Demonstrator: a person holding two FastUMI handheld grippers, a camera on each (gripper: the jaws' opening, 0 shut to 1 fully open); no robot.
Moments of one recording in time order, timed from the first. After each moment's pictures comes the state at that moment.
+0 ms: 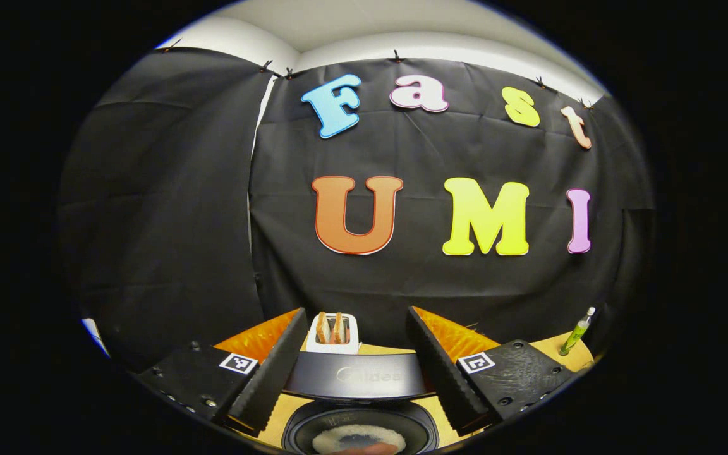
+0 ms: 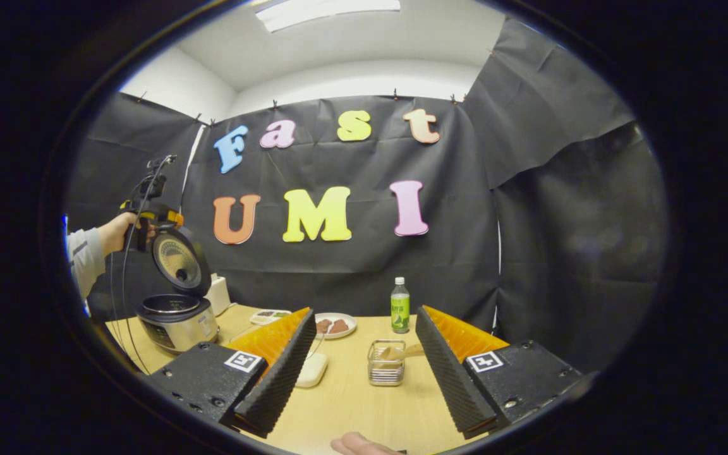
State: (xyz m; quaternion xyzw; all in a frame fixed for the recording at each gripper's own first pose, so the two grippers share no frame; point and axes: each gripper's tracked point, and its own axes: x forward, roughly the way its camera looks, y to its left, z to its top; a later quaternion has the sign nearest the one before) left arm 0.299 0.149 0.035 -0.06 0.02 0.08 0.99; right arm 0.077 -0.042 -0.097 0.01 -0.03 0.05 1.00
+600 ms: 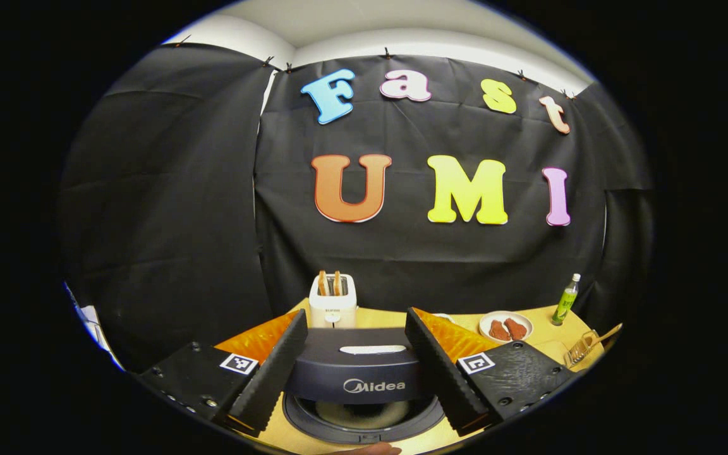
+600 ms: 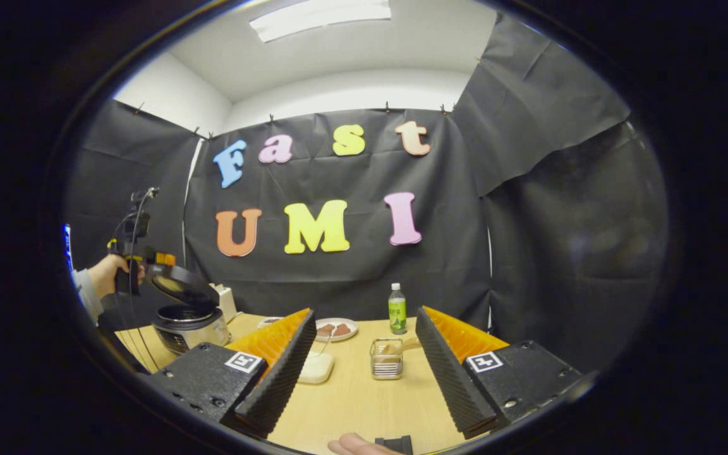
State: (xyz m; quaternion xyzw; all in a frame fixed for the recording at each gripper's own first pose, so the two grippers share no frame) left arm 0.202 0.122 -0.062 -0.05 0.05 0.06 1.00; right arm 0.016 -0.038 -0.088 0.02 -0.05 0.05 1.00
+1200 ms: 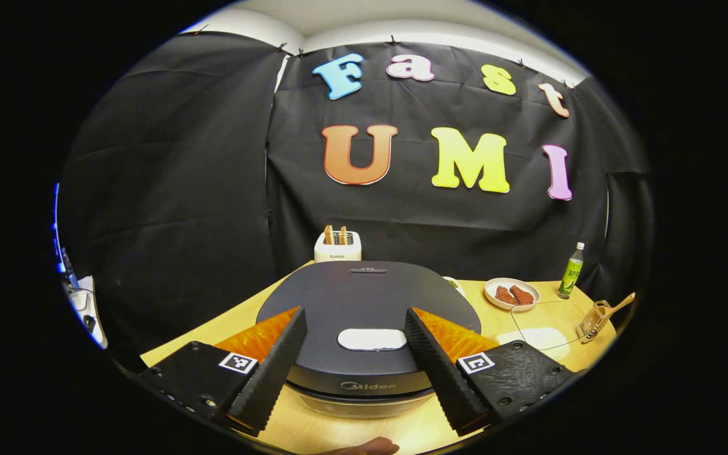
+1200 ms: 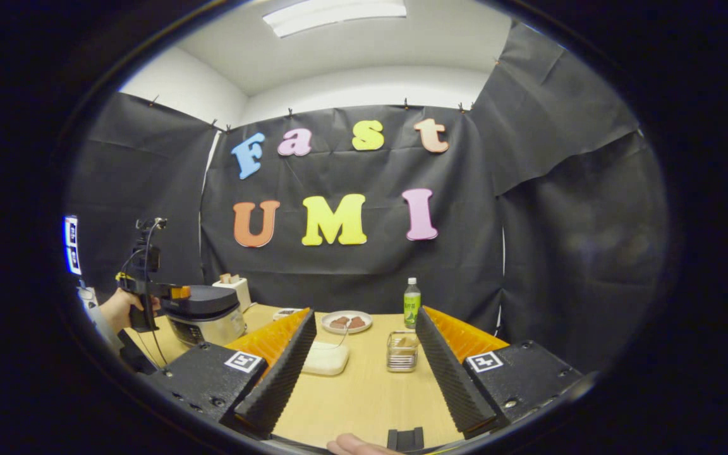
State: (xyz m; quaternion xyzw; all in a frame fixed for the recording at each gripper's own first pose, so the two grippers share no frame) left arm 0.170 0.106 -0.162 -0.06 0.08 0.08 0.99; right arm 0.002 -0.009 -0.101 0.00 -0.04 0.08 1.00
